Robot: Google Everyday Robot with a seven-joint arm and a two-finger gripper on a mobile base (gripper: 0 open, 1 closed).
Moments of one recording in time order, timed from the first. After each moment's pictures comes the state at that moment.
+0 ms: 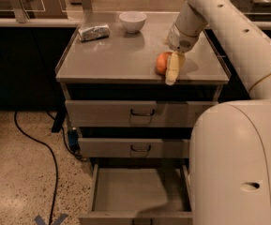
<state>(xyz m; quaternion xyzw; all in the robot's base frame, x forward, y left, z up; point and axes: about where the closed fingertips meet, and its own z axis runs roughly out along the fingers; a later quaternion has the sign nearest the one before) 0.737 -0.131 0.840 -0.69 0.70 0.02 0.18</state>
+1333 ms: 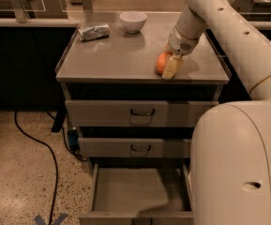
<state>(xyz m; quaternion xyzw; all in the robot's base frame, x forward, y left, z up) 0.734 -0.132 0.831 -0.68 0.71 0.03 0.18</state>
